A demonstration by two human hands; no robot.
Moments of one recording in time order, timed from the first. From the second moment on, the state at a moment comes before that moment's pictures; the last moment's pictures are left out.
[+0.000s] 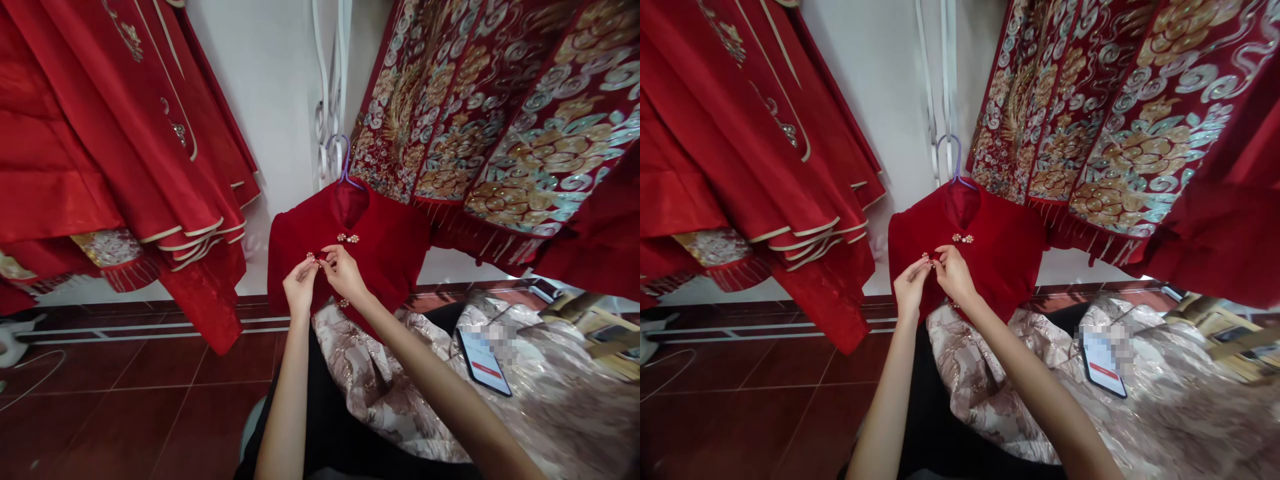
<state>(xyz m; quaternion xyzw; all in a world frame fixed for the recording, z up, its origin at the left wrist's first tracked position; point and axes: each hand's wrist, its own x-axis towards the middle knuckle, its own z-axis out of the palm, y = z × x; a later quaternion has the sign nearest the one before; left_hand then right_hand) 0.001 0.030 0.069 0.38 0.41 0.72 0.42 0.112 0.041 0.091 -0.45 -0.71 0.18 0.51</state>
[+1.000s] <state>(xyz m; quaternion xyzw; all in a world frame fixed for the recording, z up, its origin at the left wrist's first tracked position) -0.037 0.037 0.047 0.44 0.44 0.67 0.41 0.140 0.023 0.109 -0.50 -0.76 0.18 0.37</state>
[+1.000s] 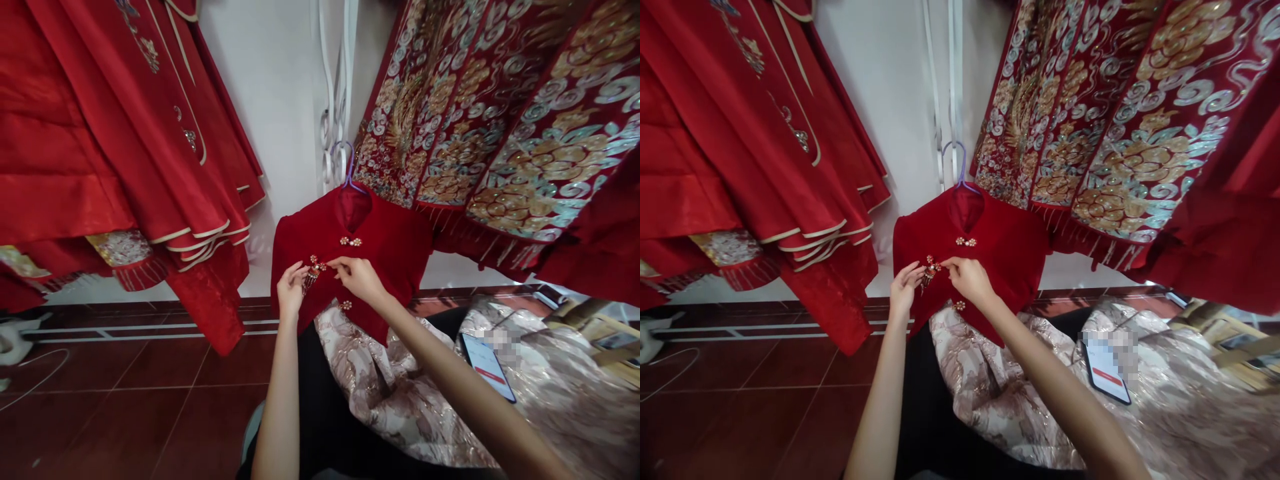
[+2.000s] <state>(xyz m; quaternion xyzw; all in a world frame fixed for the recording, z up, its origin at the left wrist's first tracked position) -0.054 0.008 0.046 0.65 0.44 0.39 0.48 0.184 -0.006 0.074 -0.49 -0.77 0.29 0.31</state>
